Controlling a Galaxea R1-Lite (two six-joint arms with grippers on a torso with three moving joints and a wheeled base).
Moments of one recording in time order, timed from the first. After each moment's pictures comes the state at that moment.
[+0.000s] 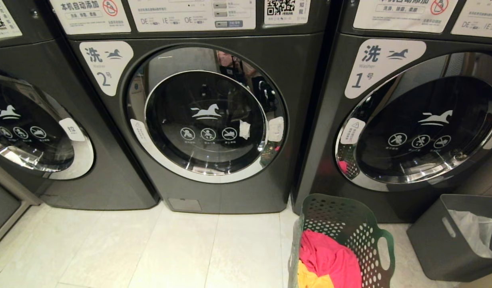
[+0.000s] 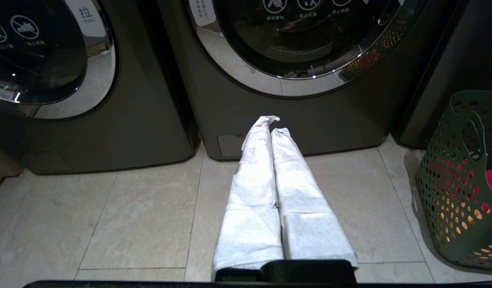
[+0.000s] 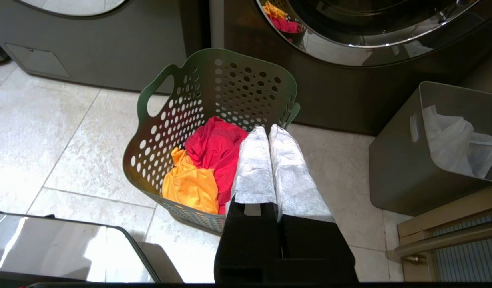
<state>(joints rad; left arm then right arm) 0.00 0.00 0.00 -0.09 -0.04 0.12 0.01 0.00 -0.08 0.21 0.04 -0.10</state>
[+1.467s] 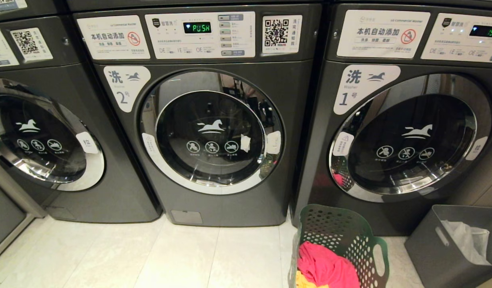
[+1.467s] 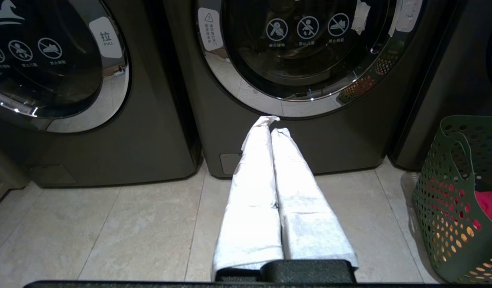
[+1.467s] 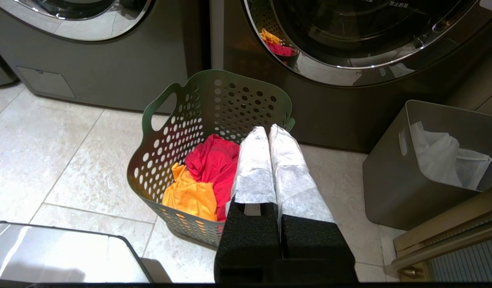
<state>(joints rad) 0.00 0.00 0.00 -0.09 -0.03 0.11 0.01 0.00 -0.08 0.21 0.04 -0.10</state>
